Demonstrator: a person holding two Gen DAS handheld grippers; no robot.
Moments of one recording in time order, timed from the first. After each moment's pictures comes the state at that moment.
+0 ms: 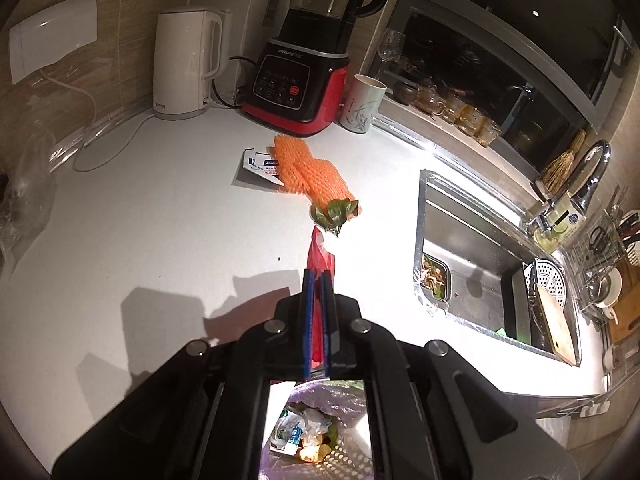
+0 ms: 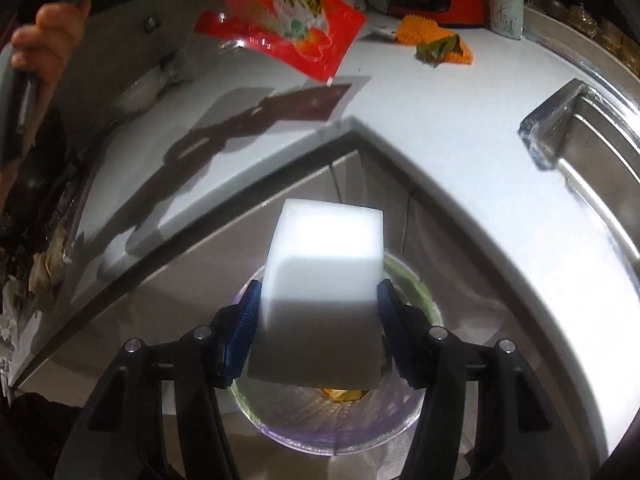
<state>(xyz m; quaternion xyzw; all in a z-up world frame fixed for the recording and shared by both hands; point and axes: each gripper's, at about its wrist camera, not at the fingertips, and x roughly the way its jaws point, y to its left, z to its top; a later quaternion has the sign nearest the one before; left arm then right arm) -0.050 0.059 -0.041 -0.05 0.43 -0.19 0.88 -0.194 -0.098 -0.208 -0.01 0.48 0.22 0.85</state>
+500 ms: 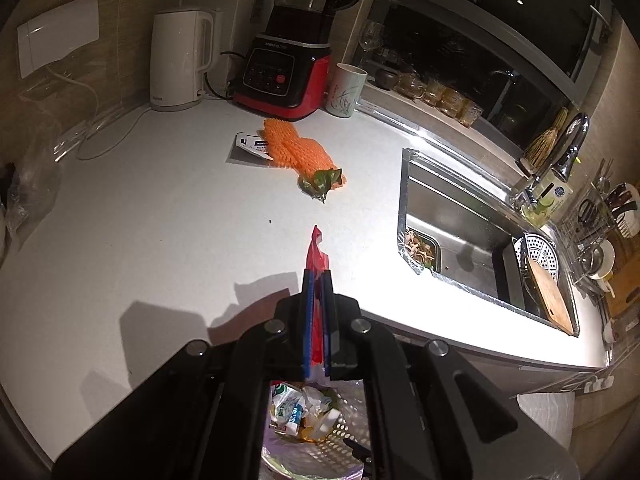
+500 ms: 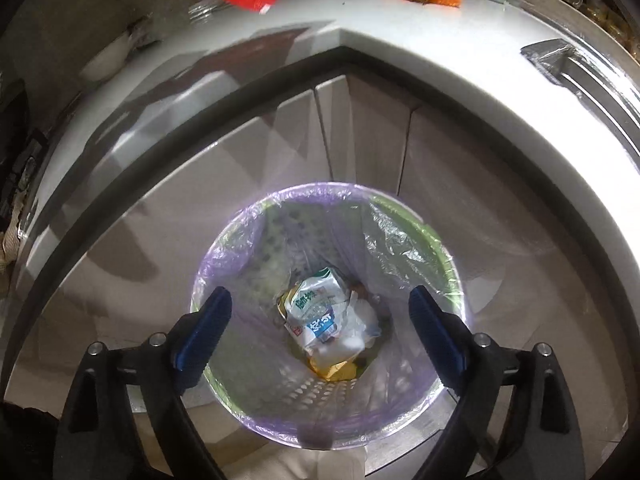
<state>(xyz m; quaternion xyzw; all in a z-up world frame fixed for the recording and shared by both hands) -0.108 0.066 -0.045 -0.04 0.43 -0.21 0.88 -0.212 -0.088 -0.254 -0.02 0.49 0.16 0.85</state>
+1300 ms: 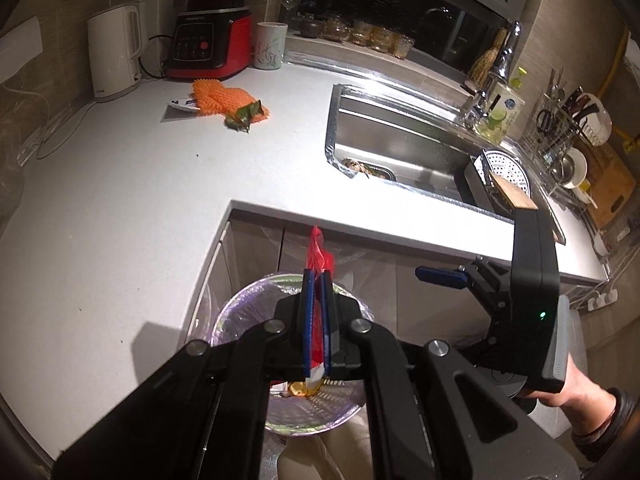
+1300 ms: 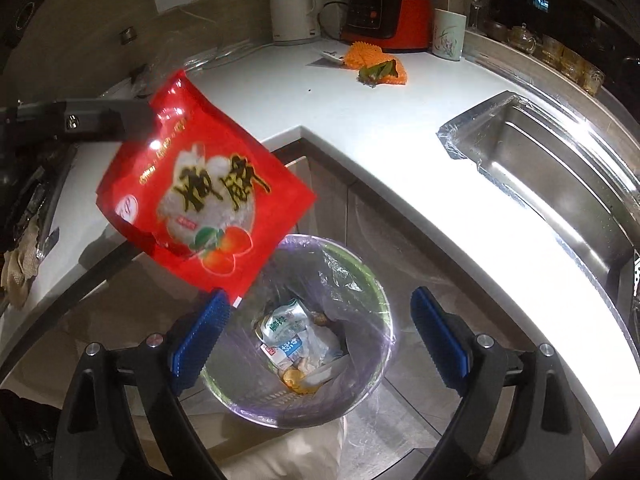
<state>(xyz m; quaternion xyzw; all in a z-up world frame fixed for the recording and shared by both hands) -0.212 0.019 -0.085 0.04 0.45 -0.29 0.84 -0.249 -0.125 -0.176 -0.04 0.43 0.13 0.89</state>
